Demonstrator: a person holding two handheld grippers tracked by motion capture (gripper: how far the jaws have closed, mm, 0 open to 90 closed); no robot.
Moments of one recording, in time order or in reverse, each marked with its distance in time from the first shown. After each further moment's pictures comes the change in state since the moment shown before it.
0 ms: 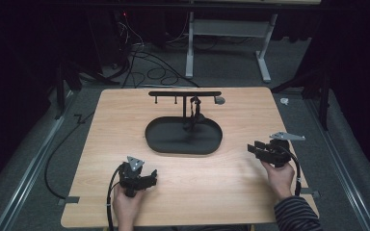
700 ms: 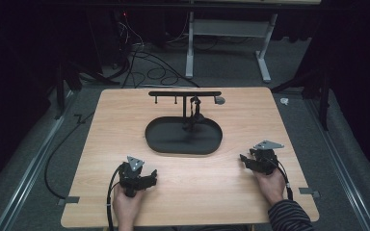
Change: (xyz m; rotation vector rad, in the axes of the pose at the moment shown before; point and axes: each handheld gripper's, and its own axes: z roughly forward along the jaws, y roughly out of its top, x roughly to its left) left arm 0.000 0.000 0.000 0.000 0.000 0.000; right arm 0.015 -0.031 0.035 0.093 -0.125 -0.164
